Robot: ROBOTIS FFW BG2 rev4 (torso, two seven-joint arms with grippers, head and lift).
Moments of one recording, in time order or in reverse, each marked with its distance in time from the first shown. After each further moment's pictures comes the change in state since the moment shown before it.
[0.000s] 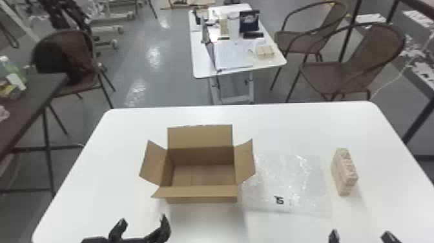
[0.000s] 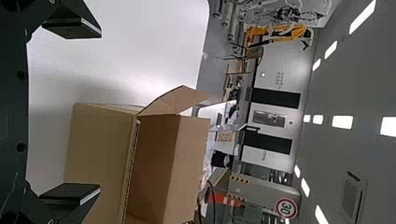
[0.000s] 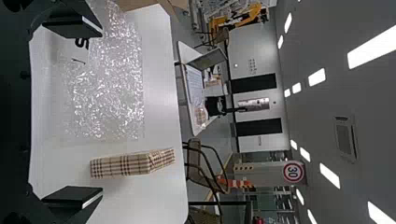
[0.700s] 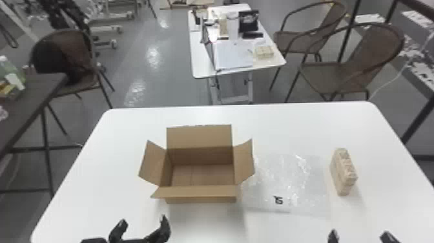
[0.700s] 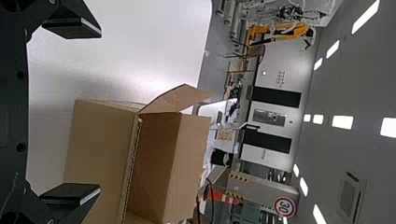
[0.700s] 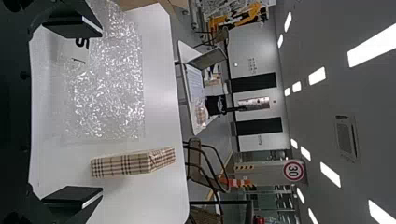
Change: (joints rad) left arm -0.001 -0.005 0.001 0.008 0.008 0.004 -0.020; right arm 0.000 0.000 0.000 0.001 -0.005 0.000 -0.001
